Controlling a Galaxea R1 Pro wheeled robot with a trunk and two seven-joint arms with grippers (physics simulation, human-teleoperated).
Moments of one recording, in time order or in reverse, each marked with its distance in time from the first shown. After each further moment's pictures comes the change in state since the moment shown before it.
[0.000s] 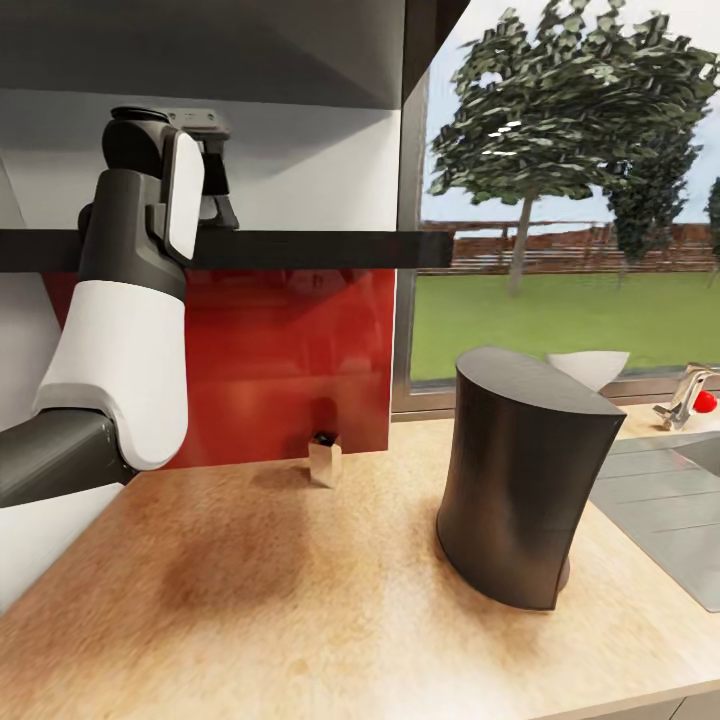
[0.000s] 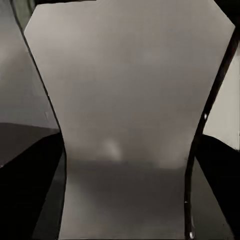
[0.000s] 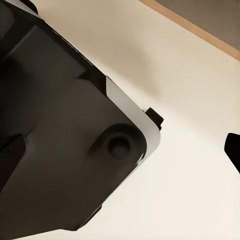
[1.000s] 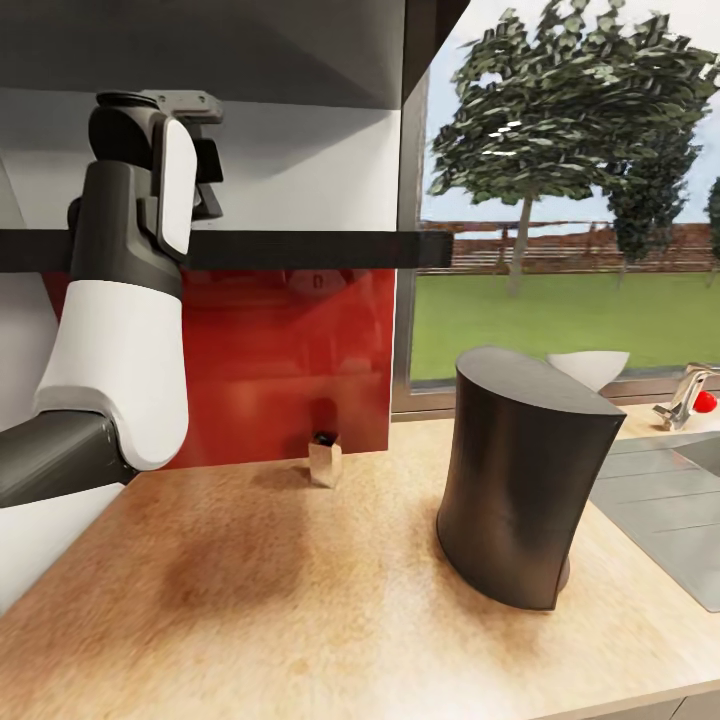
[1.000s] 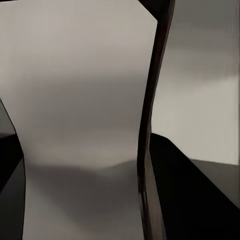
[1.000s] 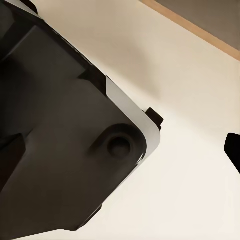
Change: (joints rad) left arm 0.000 -0.002 -0.002 -0.054 -0.001 0.004 0.001; right arm 0.000 0.000 0.000 0.000 0.000 0.000 0.000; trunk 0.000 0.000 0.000
